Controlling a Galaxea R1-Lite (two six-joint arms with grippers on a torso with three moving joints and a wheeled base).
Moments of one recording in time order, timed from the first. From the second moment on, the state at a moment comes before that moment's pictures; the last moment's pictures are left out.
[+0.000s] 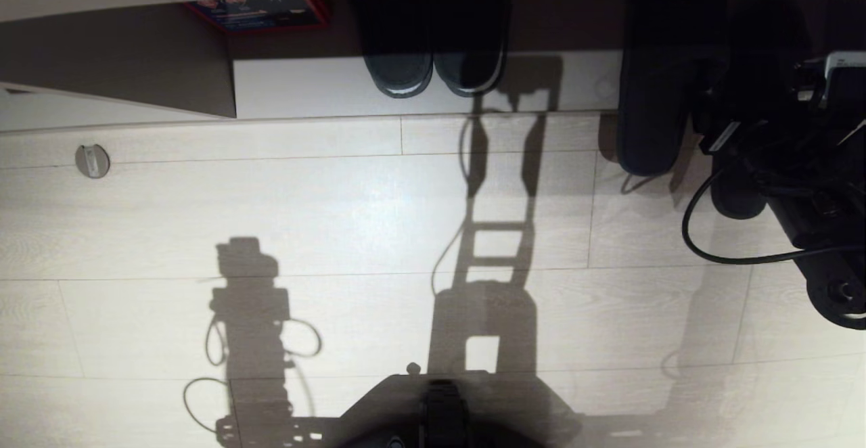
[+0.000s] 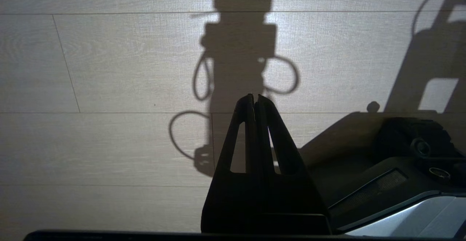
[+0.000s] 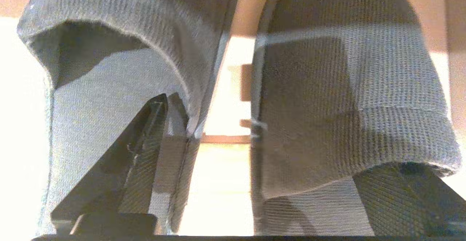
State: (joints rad) left arm -0.01 0.00 0.00 0.00 0.02 -0.04; right arm 0.00 1.75 -0.83 -1.39 -0.10 -0.12
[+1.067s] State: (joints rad) left arm -0.01 0.00 0.00 0.00 0.02 -0.03; right arm 0.01 1.64 -0.67 -1.36 -0.07 -0.12
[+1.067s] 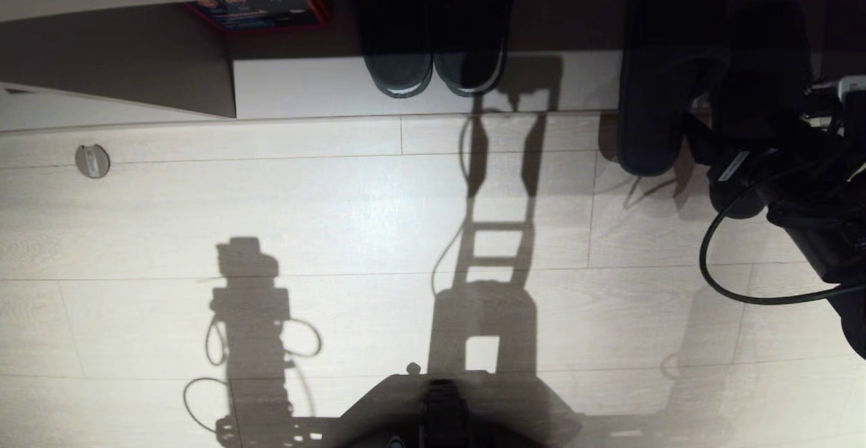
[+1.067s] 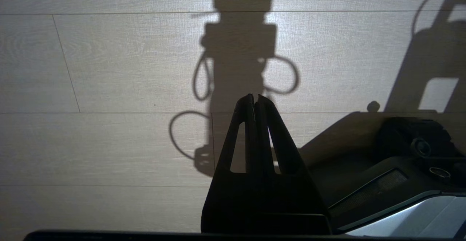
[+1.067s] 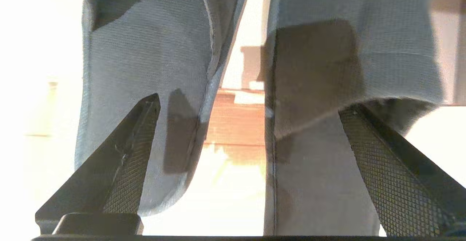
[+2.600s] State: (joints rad) left arm -0.01 0.00 0.00 0.00 0.02 -0.03; right arm 0.11 1.10 -0.13 -1.27 -0.04 -0.18
